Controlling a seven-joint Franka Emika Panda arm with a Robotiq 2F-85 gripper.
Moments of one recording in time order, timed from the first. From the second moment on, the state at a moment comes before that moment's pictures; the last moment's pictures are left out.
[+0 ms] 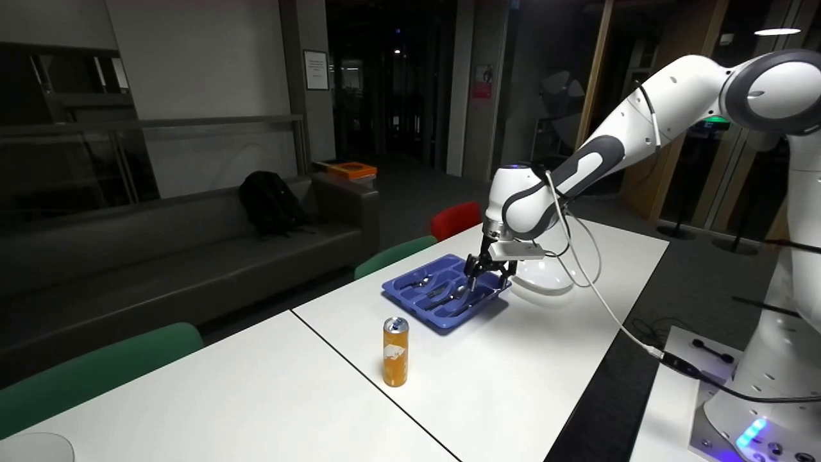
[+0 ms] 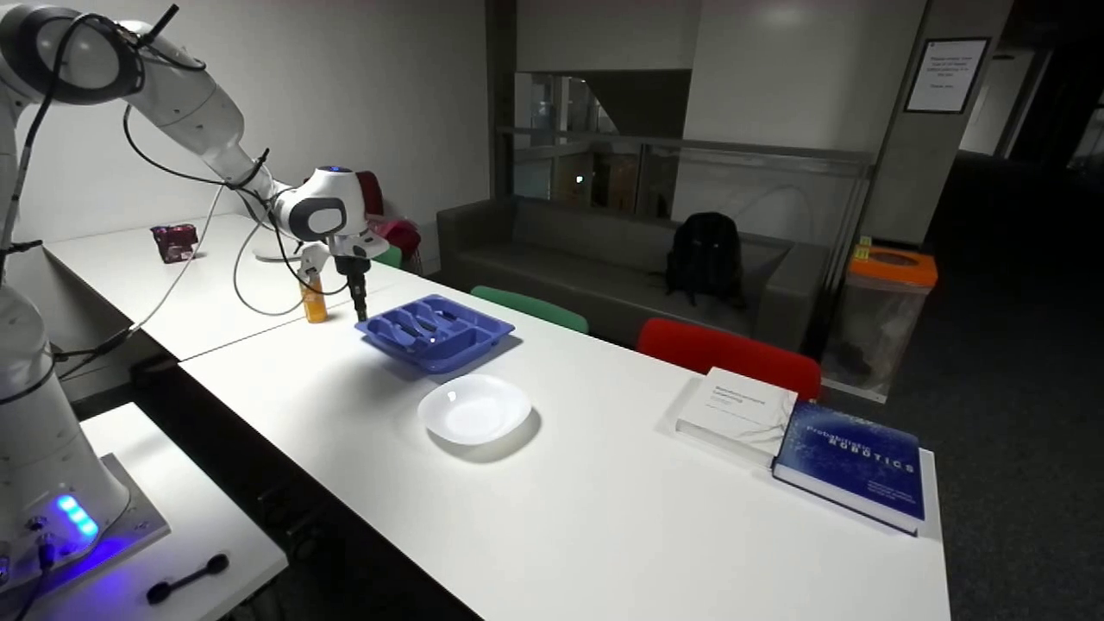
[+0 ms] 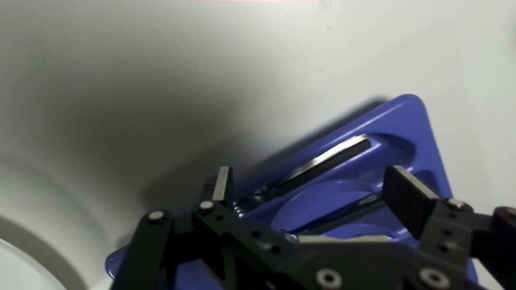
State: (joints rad) arm 0.12 0.28 0.00 -2.20 0.09 2.57 0.61
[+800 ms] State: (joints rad) arm 0.06 0.56 -0.02 -1.92 0.07 2.26 0.29
